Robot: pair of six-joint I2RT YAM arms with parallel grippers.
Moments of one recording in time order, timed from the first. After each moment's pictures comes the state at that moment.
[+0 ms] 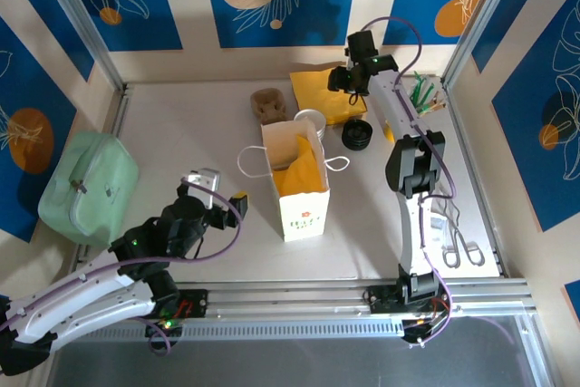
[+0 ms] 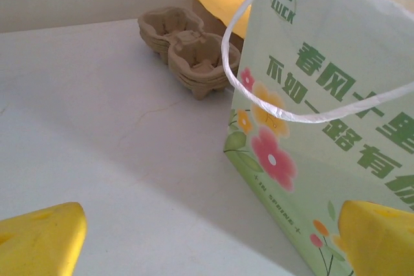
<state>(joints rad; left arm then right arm) -0.98 0.63 0.62 -0.44 -0.53 -0.36 0.22 2.30 2.33 -0.95 -0.01 0.29</state>
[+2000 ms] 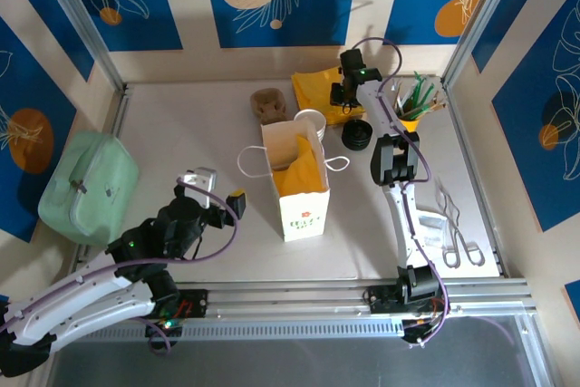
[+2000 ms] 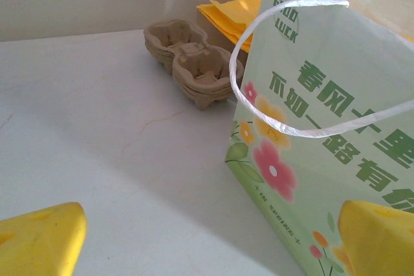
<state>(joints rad) -0.98 0.60 0.62 -0.44 -0.55 -0.36 0.20 2.70 2.68 -1.01 -0.02 0.24</state>
